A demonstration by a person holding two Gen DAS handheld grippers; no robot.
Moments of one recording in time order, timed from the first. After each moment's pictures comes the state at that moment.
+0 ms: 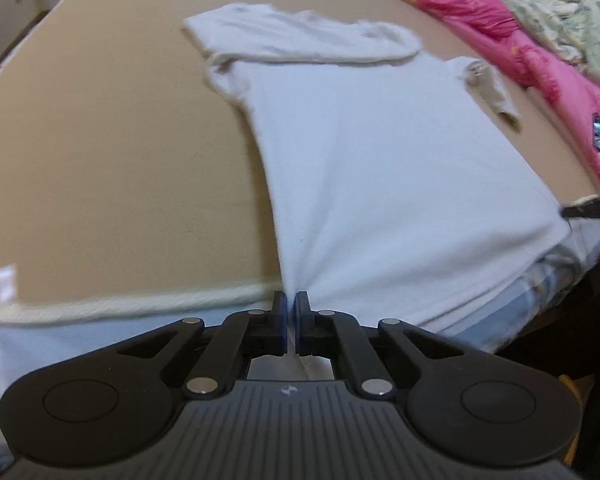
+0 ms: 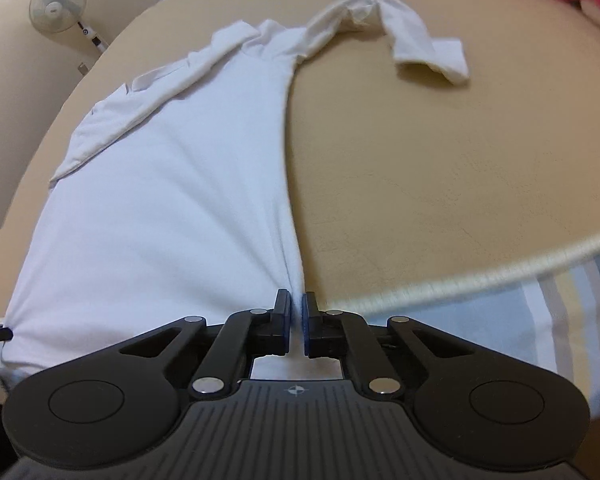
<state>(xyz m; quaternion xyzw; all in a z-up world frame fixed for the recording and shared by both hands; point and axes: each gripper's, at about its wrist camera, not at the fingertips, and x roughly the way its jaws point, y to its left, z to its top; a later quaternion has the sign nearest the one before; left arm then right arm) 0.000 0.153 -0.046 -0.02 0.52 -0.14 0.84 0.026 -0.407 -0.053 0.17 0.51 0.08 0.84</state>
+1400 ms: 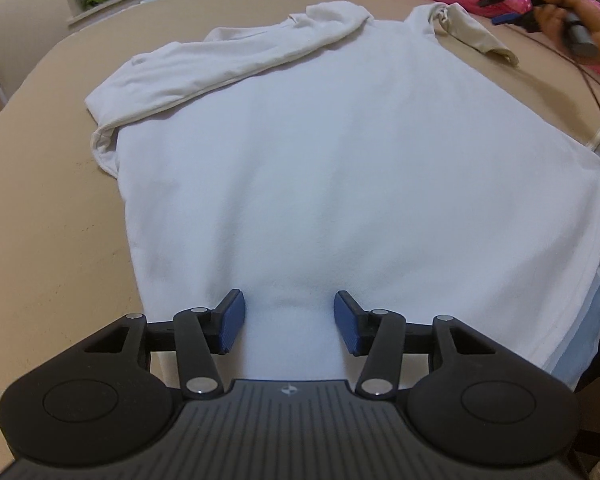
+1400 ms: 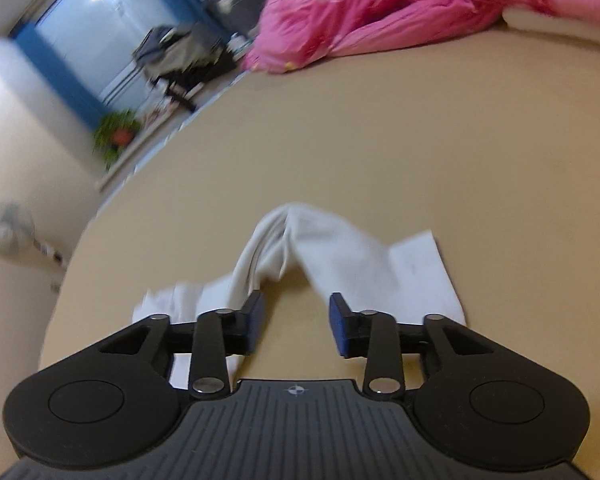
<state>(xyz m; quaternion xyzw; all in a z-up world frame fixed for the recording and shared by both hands) 0.056 0.037 -0.092 0.14 0.44 -0.17 0.87 0.240 -0.514 -0.047 0.37 0.28 -0.07 0.88</state>
